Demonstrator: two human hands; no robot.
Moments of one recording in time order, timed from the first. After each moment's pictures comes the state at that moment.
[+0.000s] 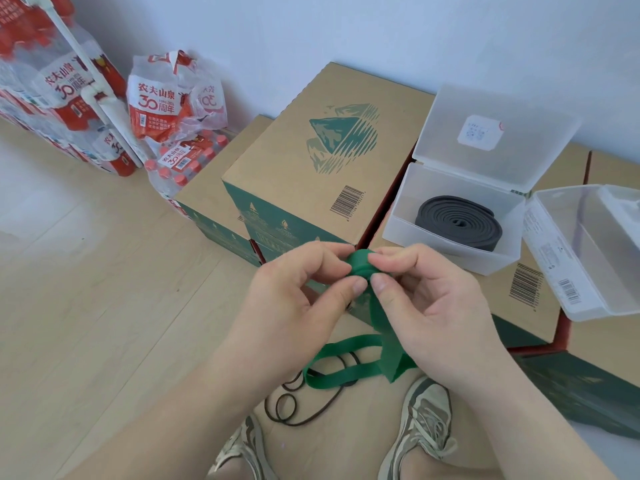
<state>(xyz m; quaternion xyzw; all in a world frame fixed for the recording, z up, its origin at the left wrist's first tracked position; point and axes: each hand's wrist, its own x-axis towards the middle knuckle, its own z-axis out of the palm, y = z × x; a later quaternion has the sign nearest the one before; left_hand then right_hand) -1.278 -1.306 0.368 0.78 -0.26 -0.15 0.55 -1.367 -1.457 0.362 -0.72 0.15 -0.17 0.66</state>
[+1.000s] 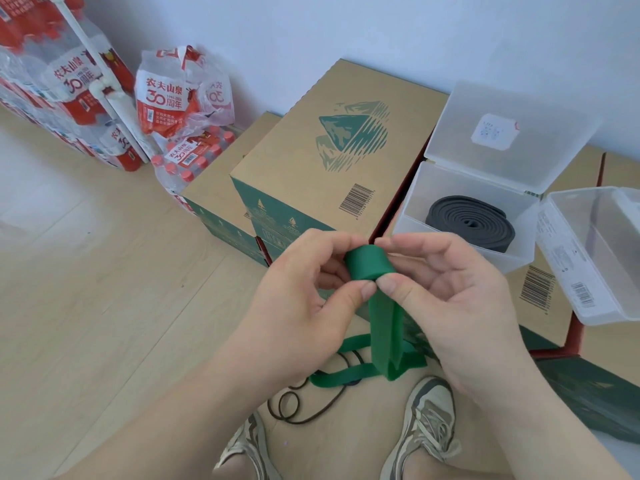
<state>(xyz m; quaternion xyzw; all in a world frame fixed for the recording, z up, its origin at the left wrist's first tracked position) -1.273 -1.303 0.368 0.75 -0.29 -0.17 0.57 -1.364 -1.456 0.369 -0.63 0.18 -0.18 0.73</state>
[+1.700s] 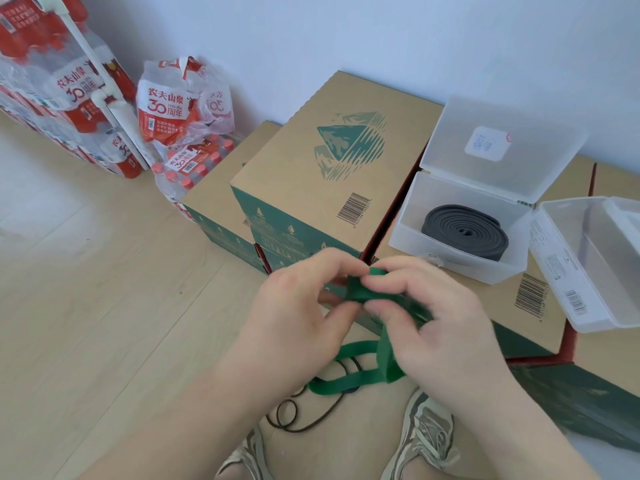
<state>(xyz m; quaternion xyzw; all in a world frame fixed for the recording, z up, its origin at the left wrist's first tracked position) -1.276 -1.301 0.375 0.81 -0.31 -0.11 0.48 -1.368 -1.454 0.363 -0.85 0.11 -0.21 0.47</state>
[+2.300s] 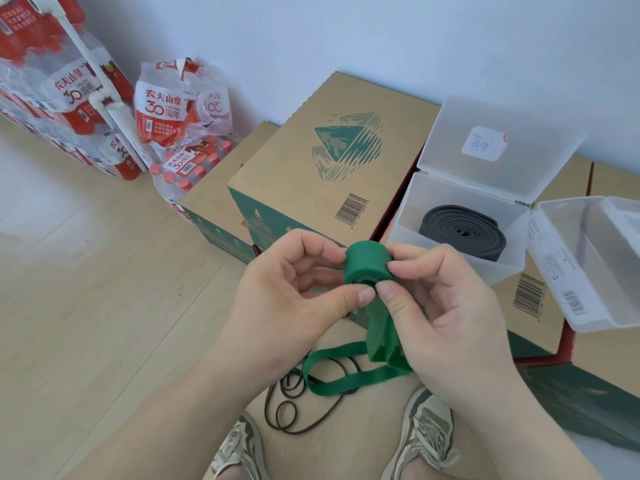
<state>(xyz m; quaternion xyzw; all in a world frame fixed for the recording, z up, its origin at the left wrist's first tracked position) -1.271 -1.303 0.387 0.67 -0.15 -0.25 0.68 -1.369 -1.449 0.372 -0.72 0.16 -0.22 0.64</state>
